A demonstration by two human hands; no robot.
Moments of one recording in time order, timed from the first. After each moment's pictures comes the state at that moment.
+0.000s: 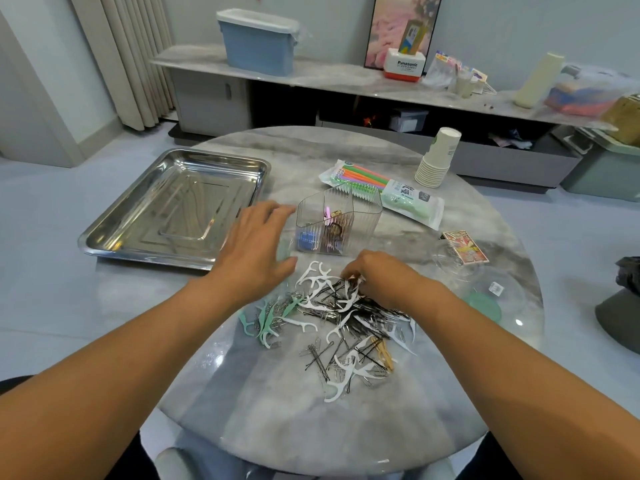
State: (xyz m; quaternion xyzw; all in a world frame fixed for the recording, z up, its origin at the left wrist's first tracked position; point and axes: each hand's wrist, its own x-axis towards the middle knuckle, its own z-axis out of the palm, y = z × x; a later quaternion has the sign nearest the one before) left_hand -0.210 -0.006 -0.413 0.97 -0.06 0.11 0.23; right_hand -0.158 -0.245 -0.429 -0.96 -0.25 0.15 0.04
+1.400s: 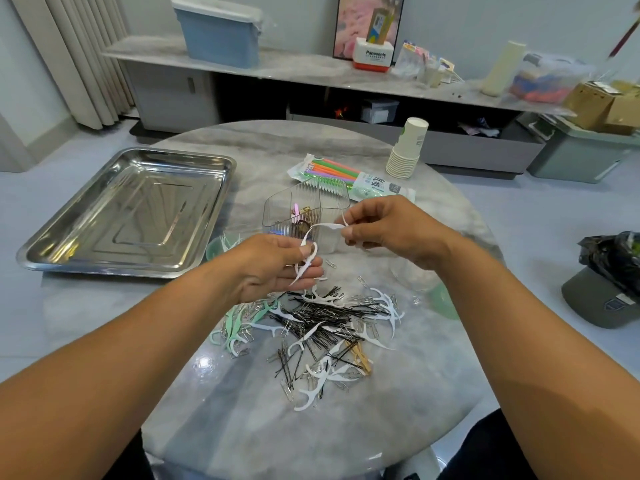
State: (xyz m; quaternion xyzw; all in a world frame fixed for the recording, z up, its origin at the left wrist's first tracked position) left_hand -0.190 -0.067 -0.401 0.59 0.13 -0.26 0.75; right_hand -0.153 -0.286 -0.353 -0.82 -0.11 0.17 0.53
